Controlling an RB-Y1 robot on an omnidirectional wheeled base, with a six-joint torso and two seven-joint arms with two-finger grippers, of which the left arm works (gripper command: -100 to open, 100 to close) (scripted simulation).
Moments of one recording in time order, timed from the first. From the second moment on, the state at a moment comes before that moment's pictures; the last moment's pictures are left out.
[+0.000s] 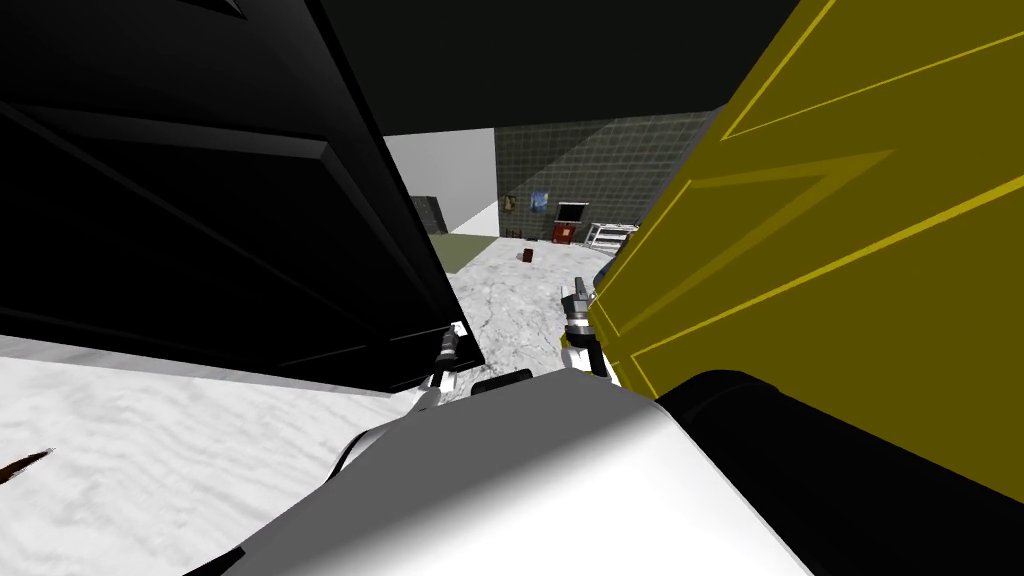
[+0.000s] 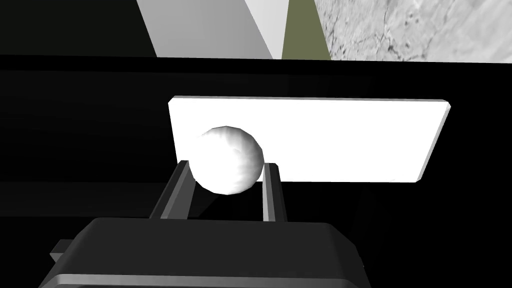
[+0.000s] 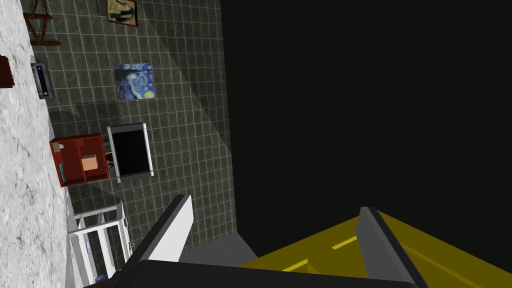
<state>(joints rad) -0.27 0.10 0.16 -0.42 -0.14 -0.89 0.14</state>
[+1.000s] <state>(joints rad) -0.26 0.11 0.23 -0.47 -0.08 -0.86 0.11</state>
